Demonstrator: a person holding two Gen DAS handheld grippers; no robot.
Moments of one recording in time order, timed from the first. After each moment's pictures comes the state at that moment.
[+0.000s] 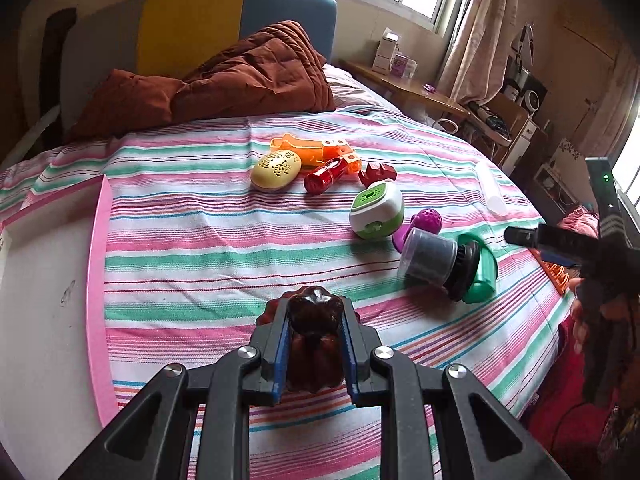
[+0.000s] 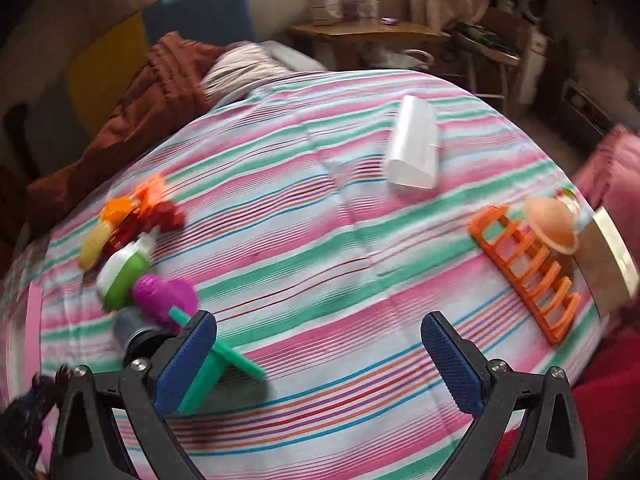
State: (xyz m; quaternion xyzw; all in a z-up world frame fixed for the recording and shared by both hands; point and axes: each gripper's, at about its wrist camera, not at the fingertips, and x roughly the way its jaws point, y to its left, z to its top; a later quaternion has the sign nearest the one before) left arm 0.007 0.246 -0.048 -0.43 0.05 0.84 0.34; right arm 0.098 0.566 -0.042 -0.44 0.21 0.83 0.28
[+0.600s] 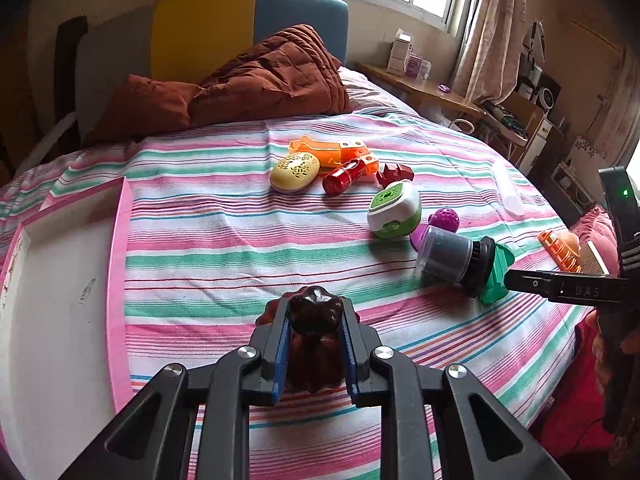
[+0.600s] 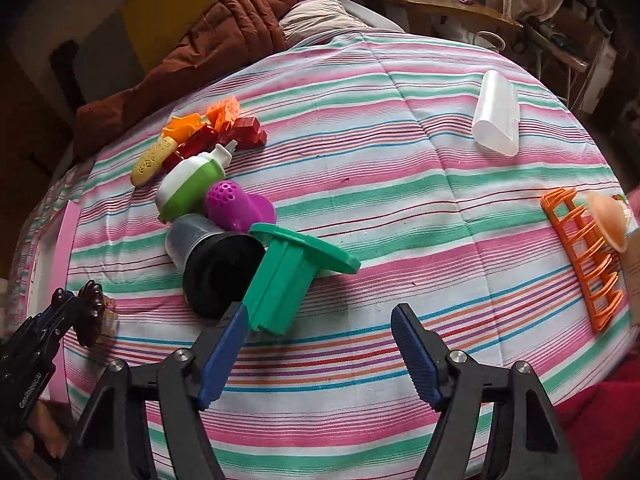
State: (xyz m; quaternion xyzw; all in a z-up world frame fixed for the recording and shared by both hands) left arm 0.011 0.244 -0.047 -0.42 0.07 0.85 0.31; right arm 0.087 0.504 -0.052 -0.51 0.18 0.83 0.13
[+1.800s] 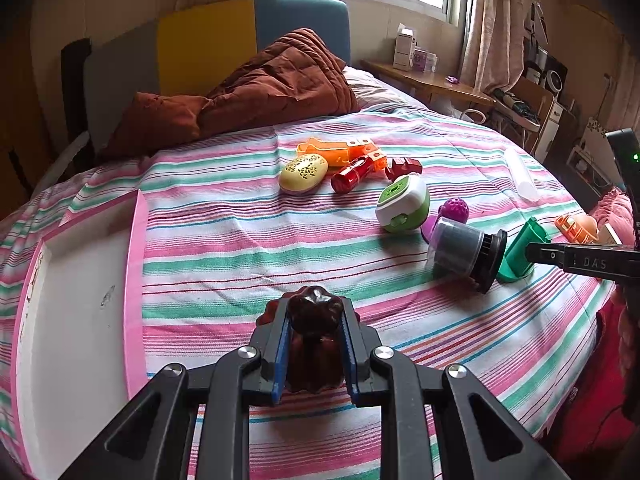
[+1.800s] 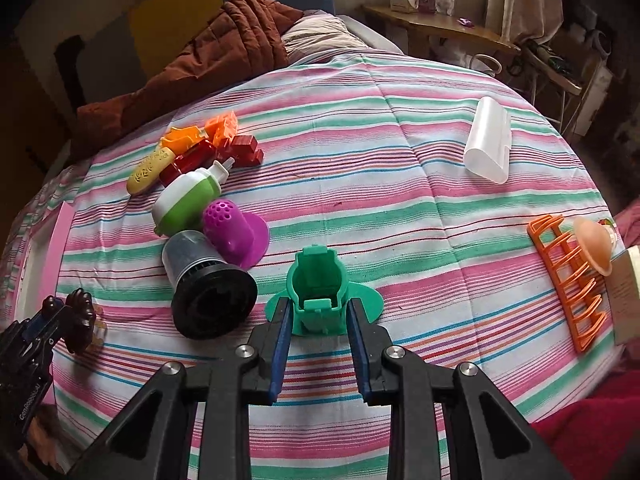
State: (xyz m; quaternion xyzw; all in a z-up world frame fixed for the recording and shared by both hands) left arm 0.021 0.251 -0.048 -0.40 0.11 0.87 0.28; right arm 0.083 0.504 -0.045 -0.49 0.14 0.85 0.15
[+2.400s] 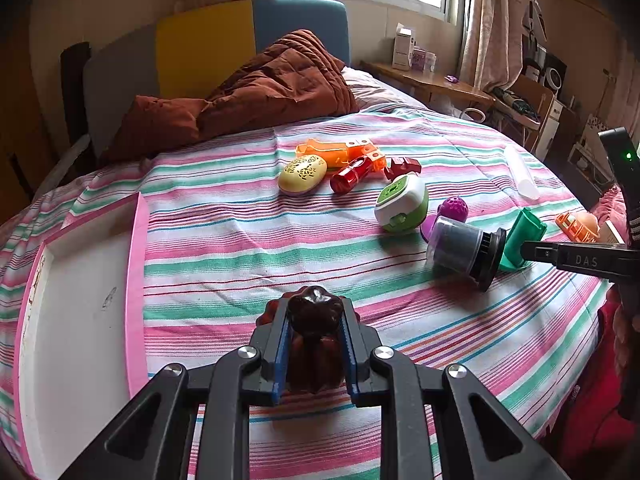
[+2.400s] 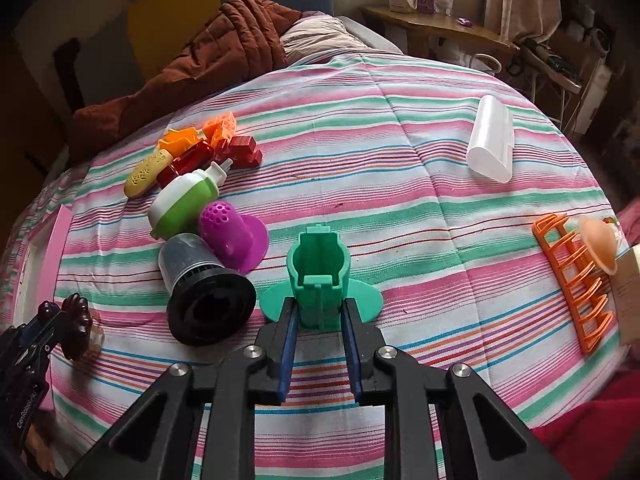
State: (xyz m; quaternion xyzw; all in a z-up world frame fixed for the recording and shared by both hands) left arm 0.024 0.251 -0.047 -0.40 0.12 0.87 0.28; right arm 0.080 0.504 -0.050 -0.48 0.14 0.85 0.15
